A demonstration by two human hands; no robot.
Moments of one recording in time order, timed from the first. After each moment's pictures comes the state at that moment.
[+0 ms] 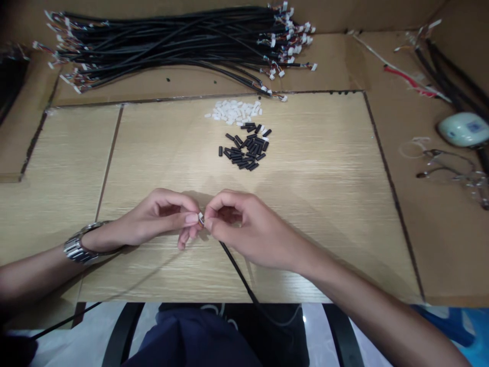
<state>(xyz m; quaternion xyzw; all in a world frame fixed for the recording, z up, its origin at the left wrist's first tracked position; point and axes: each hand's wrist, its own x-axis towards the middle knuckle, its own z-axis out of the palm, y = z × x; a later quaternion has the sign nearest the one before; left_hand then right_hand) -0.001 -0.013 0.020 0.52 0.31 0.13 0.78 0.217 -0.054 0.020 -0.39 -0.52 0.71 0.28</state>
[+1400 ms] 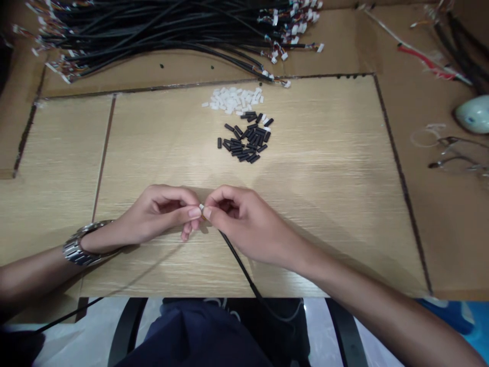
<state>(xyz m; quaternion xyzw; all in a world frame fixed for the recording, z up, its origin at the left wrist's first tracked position) 0.004 -0.019 0.017 0.56 0.33 0.18 0.74 0.208 -0.056 0.017 -0.45 -0.48 0.69 0.29</state>
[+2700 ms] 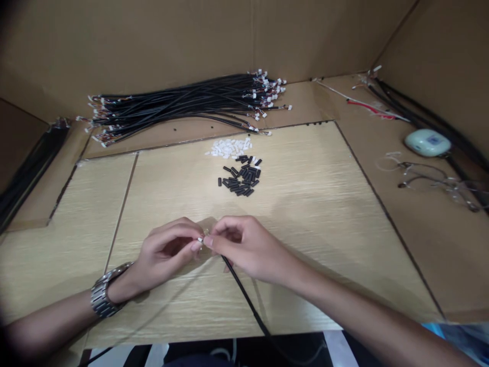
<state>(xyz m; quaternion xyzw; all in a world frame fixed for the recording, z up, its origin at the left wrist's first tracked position) -0.004 -0.026 0.003 0.79 0.28 0.35 0.41 0.207 -0.052 0.013 -0.41 -0.44 0.73 0.31</state>
